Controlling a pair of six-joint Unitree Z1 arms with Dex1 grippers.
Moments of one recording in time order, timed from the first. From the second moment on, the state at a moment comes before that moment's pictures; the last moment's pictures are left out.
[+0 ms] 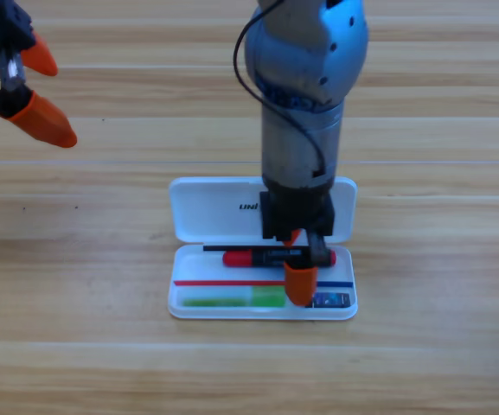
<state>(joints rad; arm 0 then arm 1) -0.42 1.61 -1.48 0.95 -0.17 0.71 0.94 2.46 -2.32 1.43 0.04 -0.74</state>
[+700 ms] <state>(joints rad) -0.42 1.60 -1.49 0.94 -0.17 0.71 0.94 1.41 -1.37 0.82 0.29 -0.41</state>
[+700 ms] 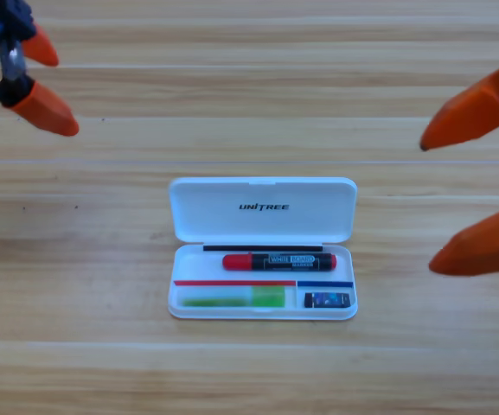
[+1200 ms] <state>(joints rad) -0.42 1.74 -1.59 0.89 -0.16 0.76 0.94 1.43 -1.34 0.79 0.39 -0.40</state>
